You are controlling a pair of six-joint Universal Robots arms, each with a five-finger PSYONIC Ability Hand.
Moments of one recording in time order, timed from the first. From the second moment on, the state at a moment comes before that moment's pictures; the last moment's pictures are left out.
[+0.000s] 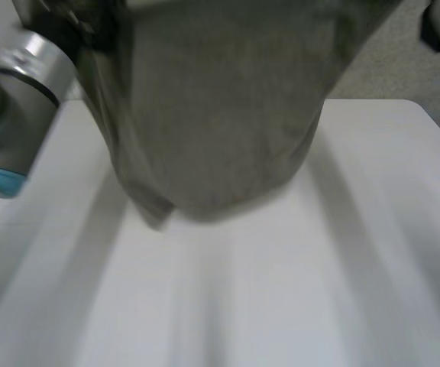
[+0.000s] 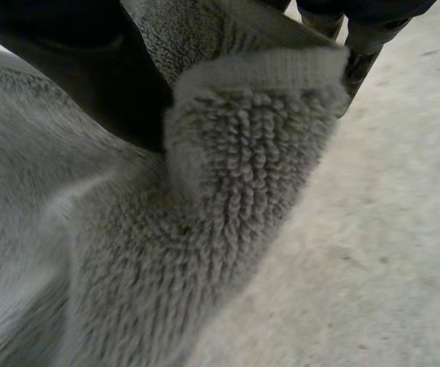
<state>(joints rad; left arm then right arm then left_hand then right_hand) 4.33 -1.80 -1.21 3.42 -1.42 3.49 1.87 -1.33 0.98 -0.11 1.35 3.05 1.30 1.32 0.22 0.23 1.15 1.29 1.32 0.22 0.25 1.13</state>
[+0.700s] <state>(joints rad) 4.34 -1.91 -1.95 3.49 -1.32 3.53 1.70 -1.38 1.86 -0.10 1.16 2.88 1.30 1.33 0.22 0.23 1.16 0.46 0.46 0.22 0.25 0.24</state>
